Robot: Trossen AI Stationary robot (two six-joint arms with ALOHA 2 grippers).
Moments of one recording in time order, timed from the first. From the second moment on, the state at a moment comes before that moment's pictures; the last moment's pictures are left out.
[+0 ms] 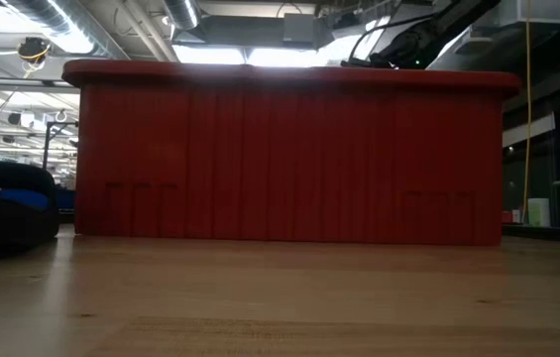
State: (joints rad) left arm -0.24 0.64 0.73 0.13 -0.72 0.39; right arm -0.59 1.72 1.21 -0.57 0.45 -0.66
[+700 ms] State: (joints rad) left arm -0.24 0.64 0.73 0.13 -0.71 0.39; right arm -0.61 1.72 1.21 -0.61 0.44 -0.58
